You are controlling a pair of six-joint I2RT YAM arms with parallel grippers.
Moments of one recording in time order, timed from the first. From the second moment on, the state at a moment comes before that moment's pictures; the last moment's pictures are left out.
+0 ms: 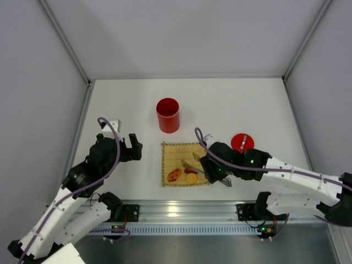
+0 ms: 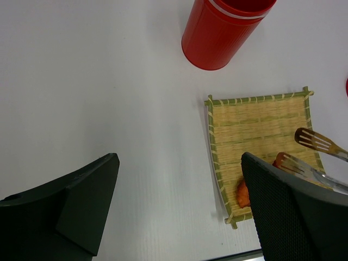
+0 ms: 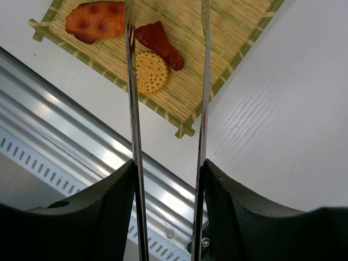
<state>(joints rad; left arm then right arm) -0.61 0.60 0.84 -0.72 -0.34 -0.40 1.09 1.03 0.92 -0.86 0.18 0.47</state>
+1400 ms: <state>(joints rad) -0.61 0.60 0.84 -0.72 -0.34 -0.40 1.26 1.10 0.91 -0.88 0.29 0.57</state>
